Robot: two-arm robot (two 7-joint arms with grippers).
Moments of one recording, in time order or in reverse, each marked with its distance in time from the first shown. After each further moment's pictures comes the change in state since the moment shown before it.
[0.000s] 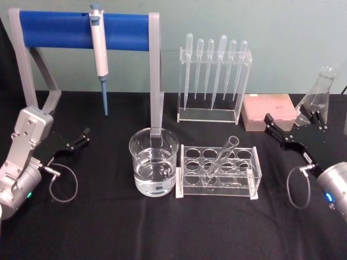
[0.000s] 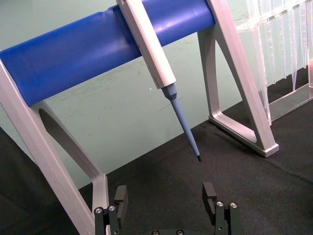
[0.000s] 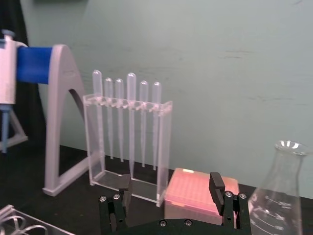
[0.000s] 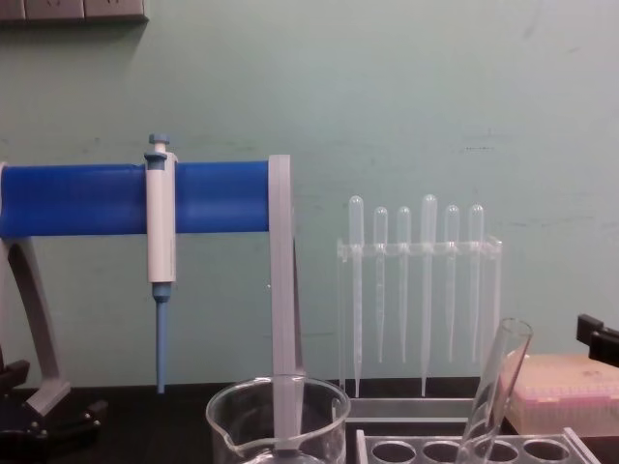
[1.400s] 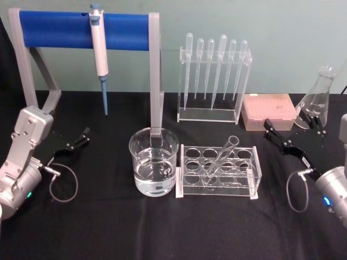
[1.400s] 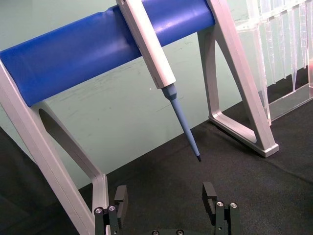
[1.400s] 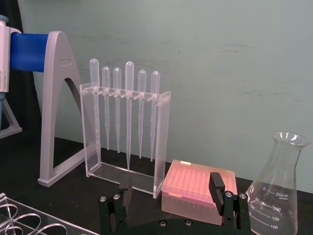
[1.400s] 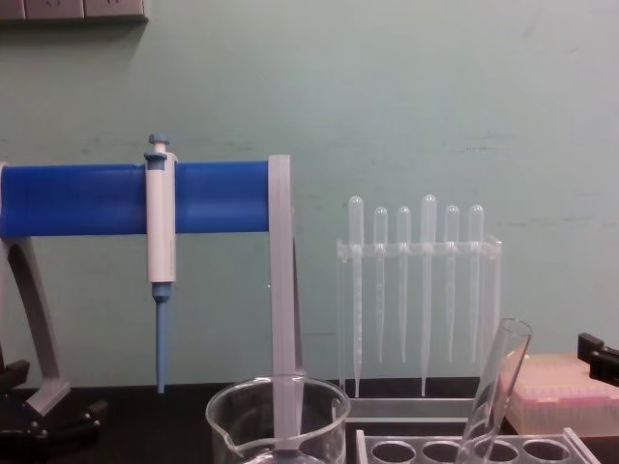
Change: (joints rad) left arm 0.000 0.000 0.000 0.000 0.000 0.000 0.000; right arm -0.003 -0.018 0.005 0.030 -0.041 -0.011 -0.003
